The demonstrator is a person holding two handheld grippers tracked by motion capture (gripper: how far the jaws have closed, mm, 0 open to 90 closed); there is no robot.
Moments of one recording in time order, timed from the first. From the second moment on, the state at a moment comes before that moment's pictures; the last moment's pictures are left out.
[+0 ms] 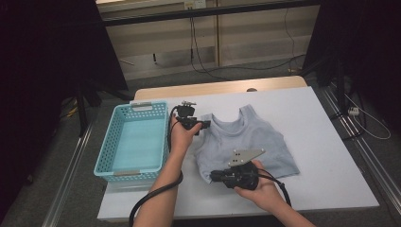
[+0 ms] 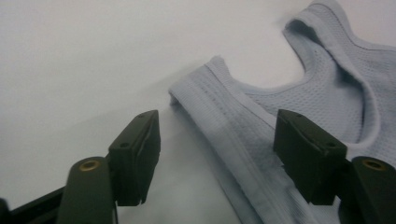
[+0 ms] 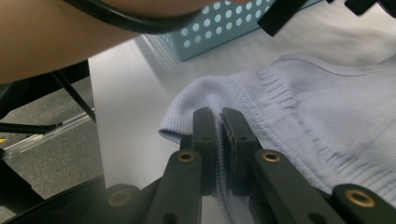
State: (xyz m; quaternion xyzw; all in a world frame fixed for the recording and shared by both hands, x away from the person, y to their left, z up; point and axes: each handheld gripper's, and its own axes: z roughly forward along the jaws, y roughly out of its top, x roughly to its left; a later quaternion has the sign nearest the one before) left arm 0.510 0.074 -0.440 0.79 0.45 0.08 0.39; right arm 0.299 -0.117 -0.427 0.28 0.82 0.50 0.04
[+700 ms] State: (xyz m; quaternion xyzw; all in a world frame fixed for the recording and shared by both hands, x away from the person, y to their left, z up) left arm 0.517 0.050 -0.457 0.80 0.46 0.08 0.37; right arm 0.298 -0.116 -0.426 0.26 0.83 0.49 0.05
